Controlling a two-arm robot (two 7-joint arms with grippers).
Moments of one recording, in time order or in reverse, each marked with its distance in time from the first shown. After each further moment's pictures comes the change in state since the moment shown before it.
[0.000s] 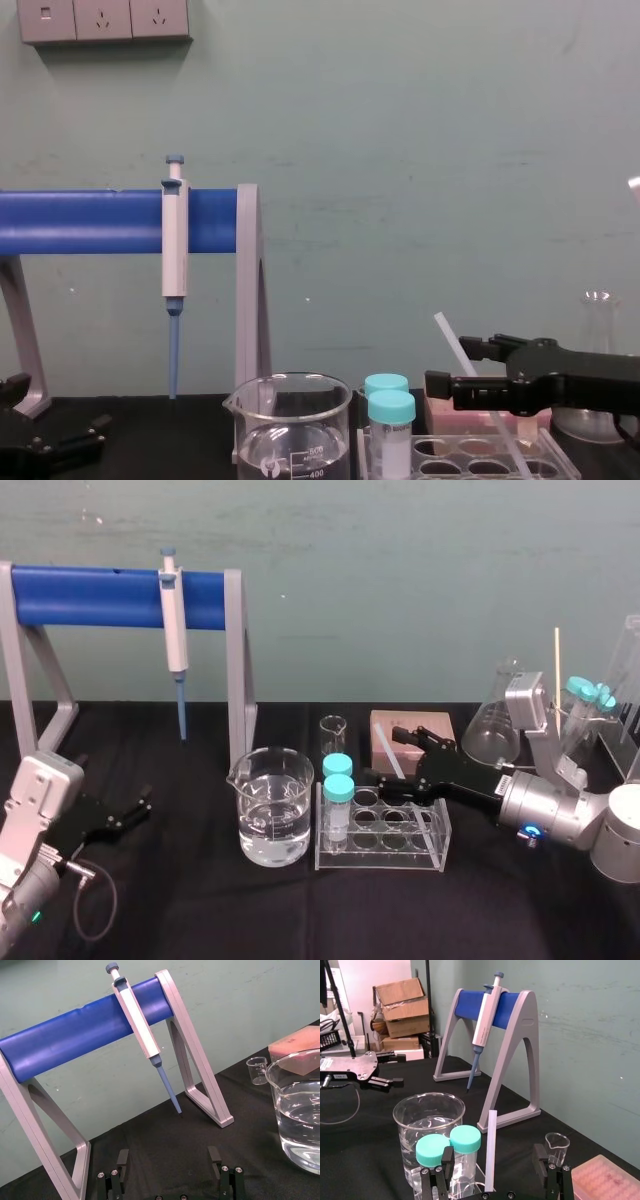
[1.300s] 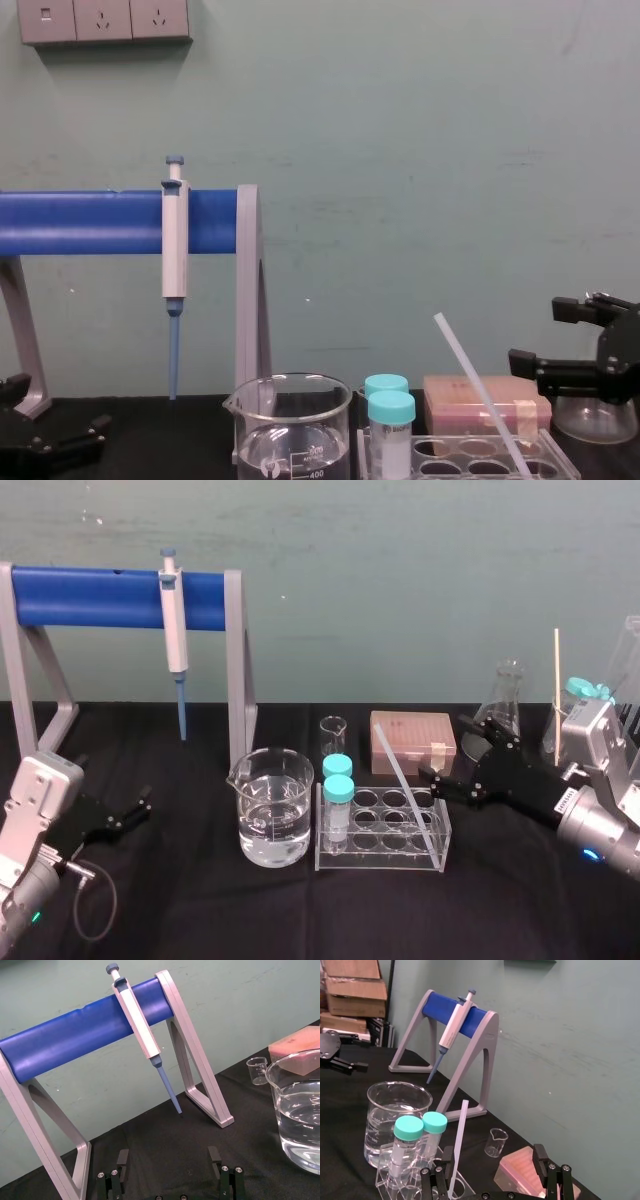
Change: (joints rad) left arm 0.000 0.000 0.000 0.000 0.000 0.000 0.000; right arm -0.242 0.203 0.046 -0.415 -0.102 -0.051 -0.321
